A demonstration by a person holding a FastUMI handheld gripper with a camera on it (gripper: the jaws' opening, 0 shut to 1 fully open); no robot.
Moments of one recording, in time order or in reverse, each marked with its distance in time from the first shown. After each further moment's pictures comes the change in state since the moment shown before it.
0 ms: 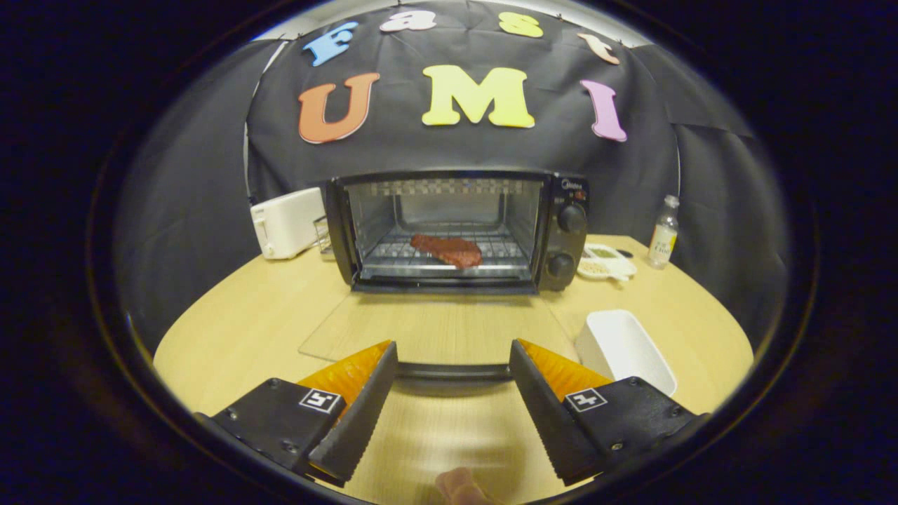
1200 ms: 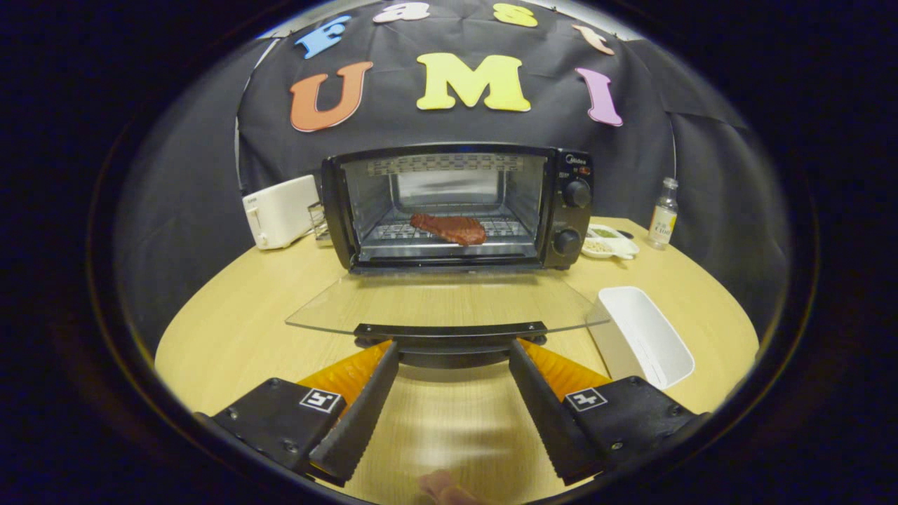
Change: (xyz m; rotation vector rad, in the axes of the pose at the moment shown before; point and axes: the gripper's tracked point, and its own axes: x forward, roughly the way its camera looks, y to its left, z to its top) arm 0.001 0.008 0.008 0.011 -0.004 -0.023
